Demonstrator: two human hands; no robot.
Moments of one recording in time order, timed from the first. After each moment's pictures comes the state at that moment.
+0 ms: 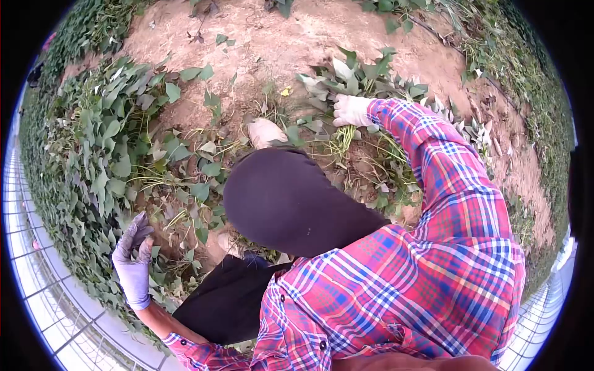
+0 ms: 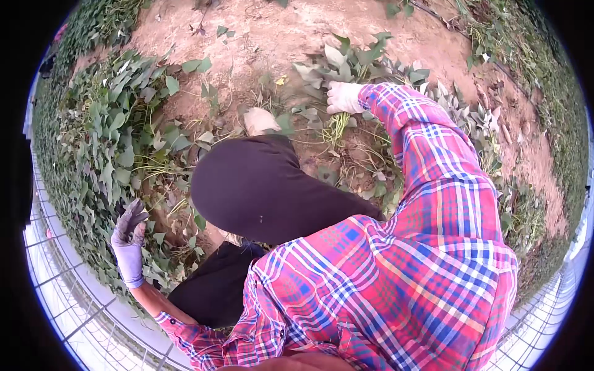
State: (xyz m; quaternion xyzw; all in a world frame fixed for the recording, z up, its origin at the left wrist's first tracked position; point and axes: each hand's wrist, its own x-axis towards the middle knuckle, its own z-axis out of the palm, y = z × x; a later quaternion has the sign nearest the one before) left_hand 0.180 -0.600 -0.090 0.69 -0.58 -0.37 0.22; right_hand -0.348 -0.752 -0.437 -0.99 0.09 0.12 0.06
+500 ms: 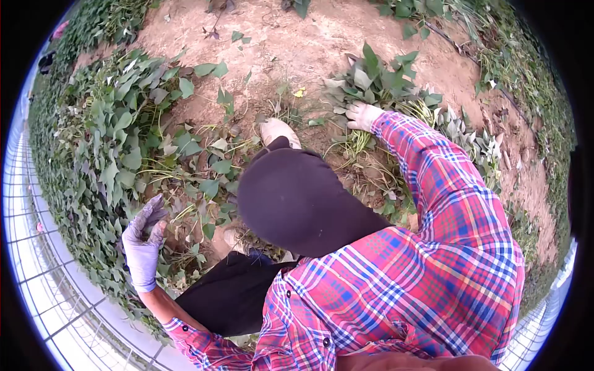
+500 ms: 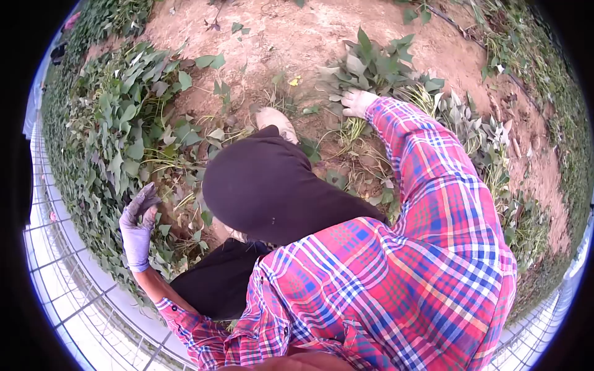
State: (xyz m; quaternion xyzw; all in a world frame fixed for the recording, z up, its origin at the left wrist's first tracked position) left_hand 0.158 -0.617 -0.095 0.68 -0.59 -0.38 0.20; right_hand -0.365 -0.732 -0.486 -0.97 0.21 0.10 0.03
